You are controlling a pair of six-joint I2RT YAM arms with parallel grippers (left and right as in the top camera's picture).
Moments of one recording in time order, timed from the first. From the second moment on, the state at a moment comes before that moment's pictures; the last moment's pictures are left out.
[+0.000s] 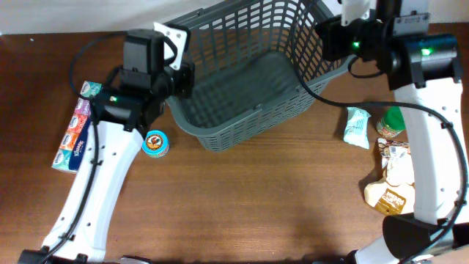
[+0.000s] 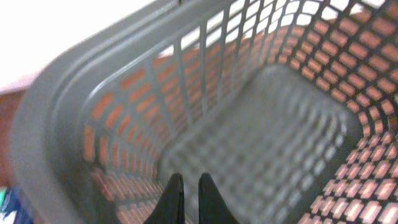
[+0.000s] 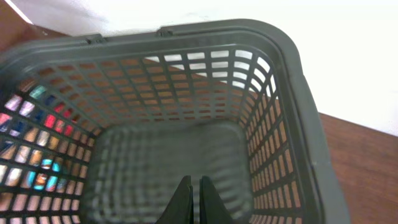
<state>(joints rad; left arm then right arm) -0.23 1.53 1.55 -0.69 0.05 0.02 0.12 1.74 2.08 -1.00 -0.31 -0.12</state>
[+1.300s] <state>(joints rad) -0.69 1.12 0.95 -0.60 -0.27 -0.25 0.13 1.86 2.11 -1.30 -0.06 -0.17</state>
